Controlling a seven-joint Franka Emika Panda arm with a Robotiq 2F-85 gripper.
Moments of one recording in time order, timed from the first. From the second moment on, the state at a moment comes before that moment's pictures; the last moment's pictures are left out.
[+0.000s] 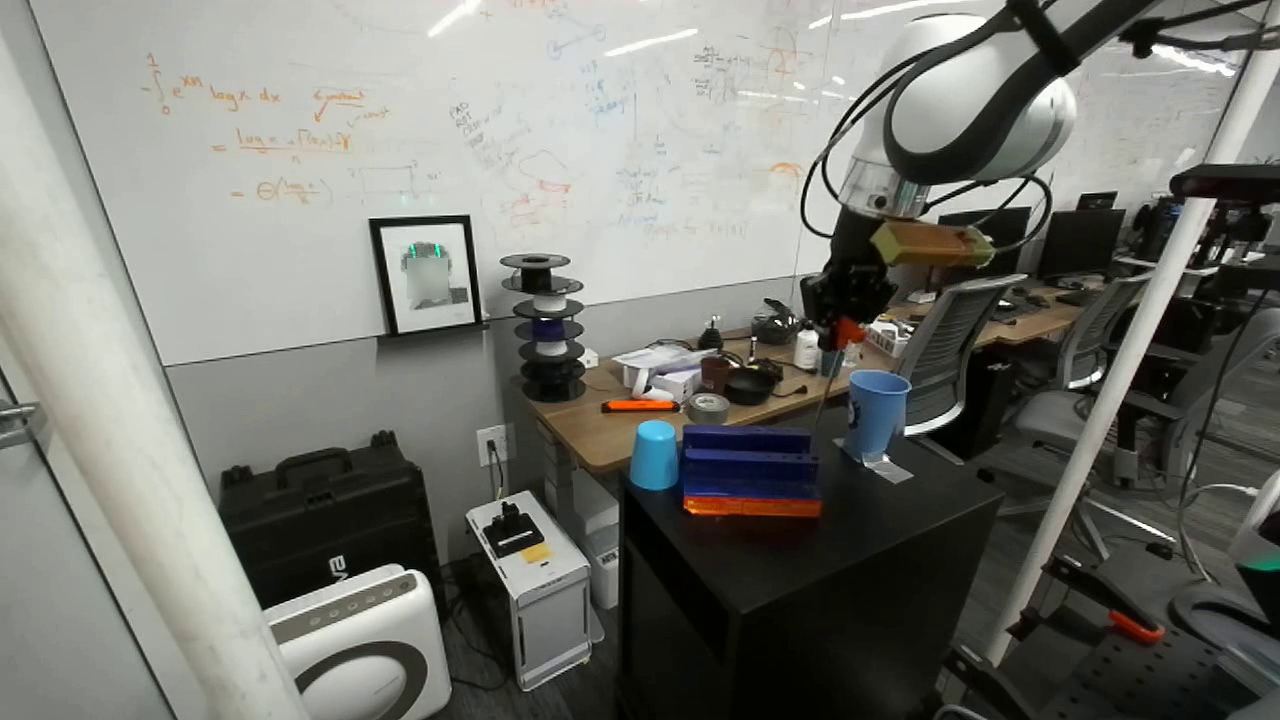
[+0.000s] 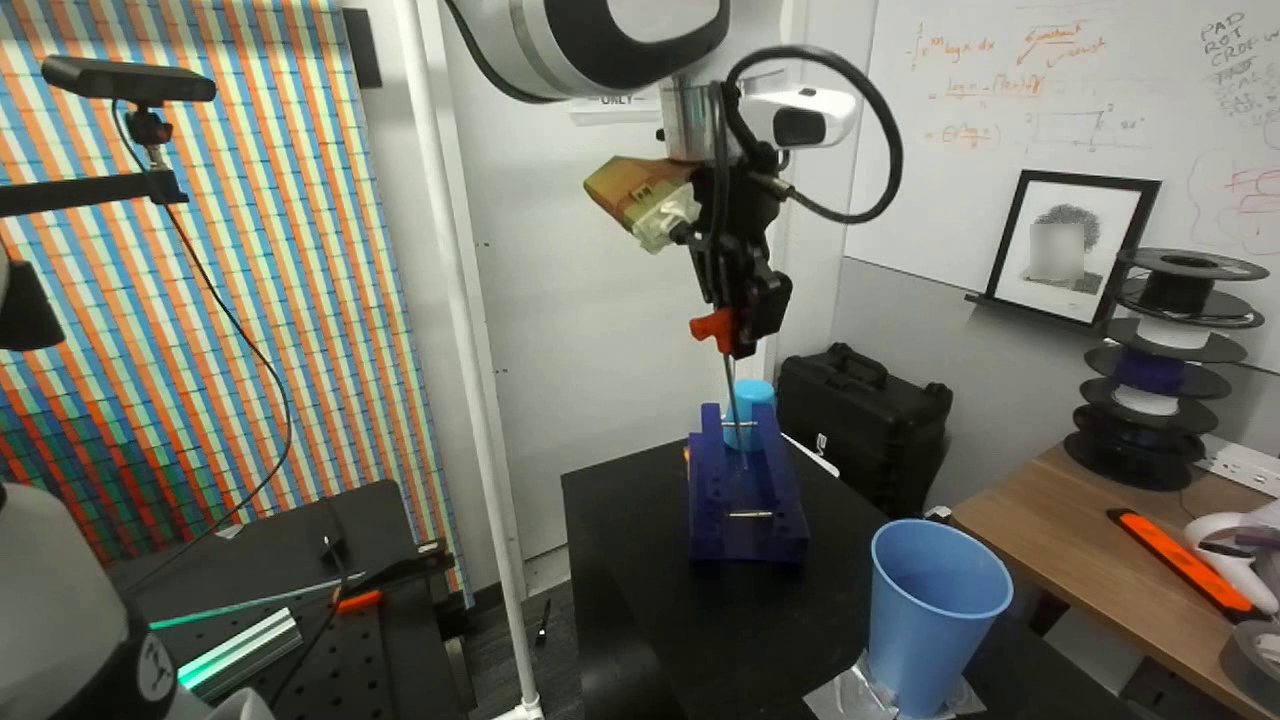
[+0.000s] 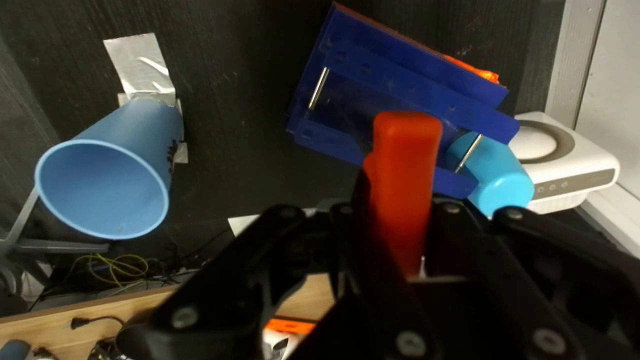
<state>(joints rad) 0.04 -0.16 0.01 -2.50 -0.02 2.51 0.23</state>
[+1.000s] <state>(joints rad) -0.20 -0.23 -0.10 -2.48 -0.05 2.55 0.26</state>
